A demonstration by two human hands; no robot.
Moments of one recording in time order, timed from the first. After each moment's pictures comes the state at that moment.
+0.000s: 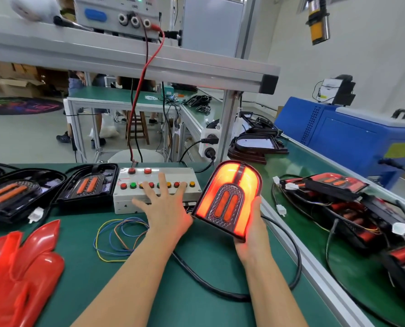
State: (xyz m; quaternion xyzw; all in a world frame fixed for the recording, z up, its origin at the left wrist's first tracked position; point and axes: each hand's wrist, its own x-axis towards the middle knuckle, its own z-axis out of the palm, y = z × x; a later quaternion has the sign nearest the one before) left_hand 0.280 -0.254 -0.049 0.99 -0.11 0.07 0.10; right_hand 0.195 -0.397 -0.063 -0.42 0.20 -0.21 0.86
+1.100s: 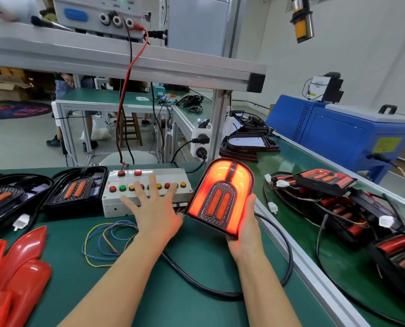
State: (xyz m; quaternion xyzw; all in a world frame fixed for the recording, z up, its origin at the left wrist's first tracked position) left_hand 0.283 -0.252 -0.054 0.99 -0.12 0.10 0.07; right_hand 0.197 -0.402 -0.063 -0.41 0.19 -0.20 0.87
